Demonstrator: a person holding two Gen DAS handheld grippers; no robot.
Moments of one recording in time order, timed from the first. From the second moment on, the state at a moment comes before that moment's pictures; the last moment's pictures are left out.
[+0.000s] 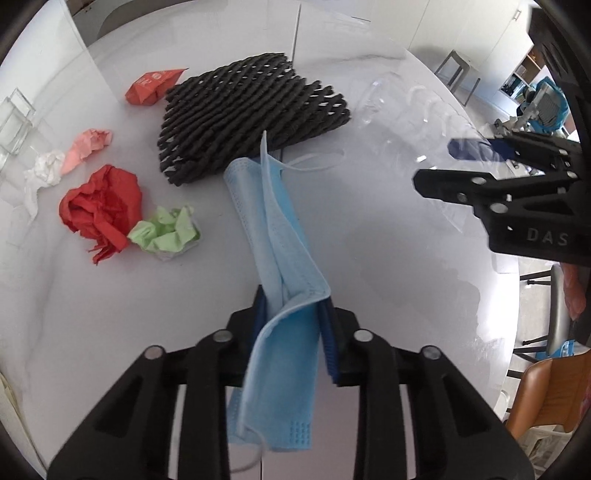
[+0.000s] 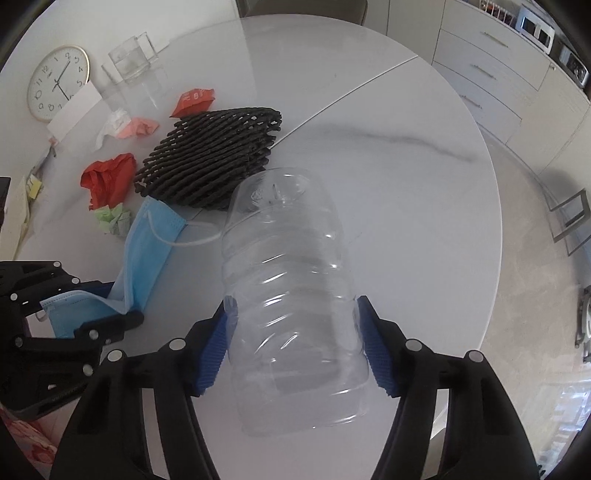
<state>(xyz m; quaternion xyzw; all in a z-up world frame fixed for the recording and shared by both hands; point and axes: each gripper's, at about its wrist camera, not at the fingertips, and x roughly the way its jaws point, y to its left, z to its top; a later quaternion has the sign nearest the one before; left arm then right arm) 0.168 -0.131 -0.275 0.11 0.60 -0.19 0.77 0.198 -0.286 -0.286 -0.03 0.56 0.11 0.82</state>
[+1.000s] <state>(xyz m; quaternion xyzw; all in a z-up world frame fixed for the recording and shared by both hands) 0.001 -0.207 -0.144 0.12 0.51 -0.35 0.77 -0.079 -0.399 -0.178 0.18 0.46 -0.11 0.86</state>
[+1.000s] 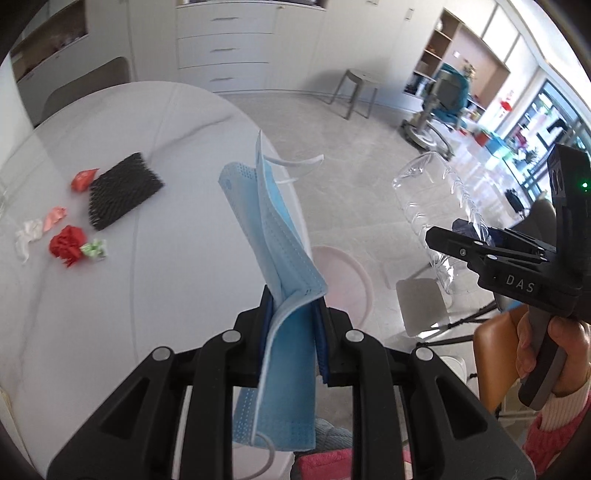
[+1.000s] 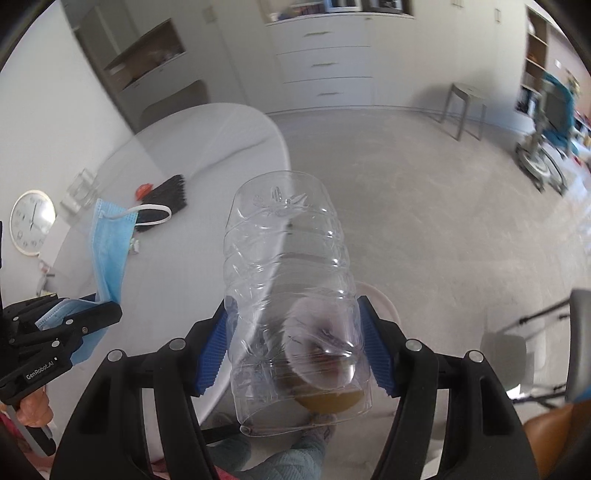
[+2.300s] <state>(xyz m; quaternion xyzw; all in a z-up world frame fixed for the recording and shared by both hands) 0.029 -0.256 -0.187 0.14 0.56 -0.29 0.77 -0.076 -0.463 -0.278 0.21 0.50 -0.12 0.83</state>
